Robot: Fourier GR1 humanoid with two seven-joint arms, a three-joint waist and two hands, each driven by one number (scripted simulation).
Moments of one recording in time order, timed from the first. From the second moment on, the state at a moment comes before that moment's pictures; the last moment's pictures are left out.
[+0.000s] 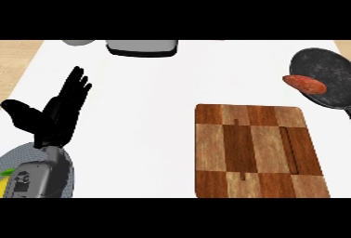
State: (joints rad) left arm -0.22 0.14 0.08 -1.58 0.10 0.05 0.24; right arm -0.82 -0.84 -0.73 -0.09 0.63 0.18 -0.69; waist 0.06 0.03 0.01
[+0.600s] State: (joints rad) left arm -0.20 0.15 0.10 -1.57 0.10 0.04 0.23; right arm -0.67 -0.97 -0.82 -0.09 0.53 0.47 -0.74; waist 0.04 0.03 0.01
